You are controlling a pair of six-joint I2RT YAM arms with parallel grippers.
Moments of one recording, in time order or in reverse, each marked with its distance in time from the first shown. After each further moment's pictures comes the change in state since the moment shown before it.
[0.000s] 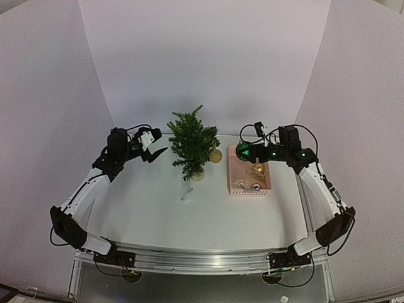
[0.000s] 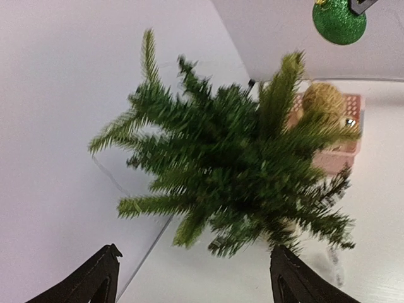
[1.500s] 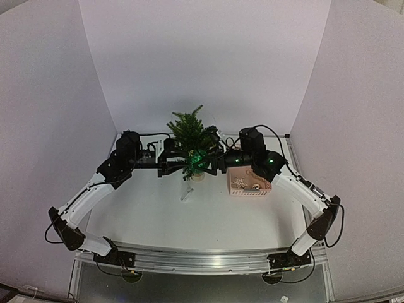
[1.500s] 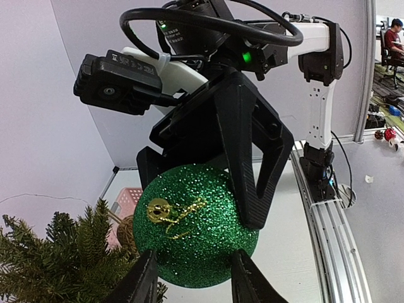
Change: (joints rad) left arm -0.256 -0.012 0.101 -0.031 0.328 -0.293; right arm 0.406 0.185 0.159 0.294 -0.096 0.131
